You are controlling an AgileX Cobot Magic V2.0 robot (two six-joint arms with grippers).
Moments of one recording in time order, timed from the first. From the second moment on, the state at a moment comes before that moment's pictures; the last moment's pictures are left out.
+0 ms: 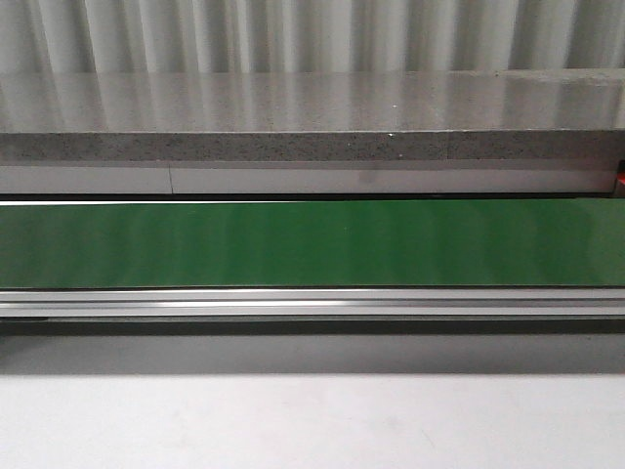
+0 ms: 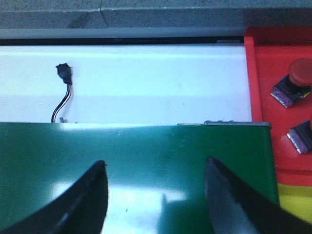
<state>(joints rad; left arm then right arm) -0.02 0.56 -0.63 -0.15 0.64 0.12 -0.18 1.19 -1.04 0.33 0.70 -0.24</state>
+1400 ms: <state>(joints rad) -0.02 0.56 -0.63 -0.15 0.64 0.12 -0.17 0.94 -0.86 0.33 0.80 -0.25</state>
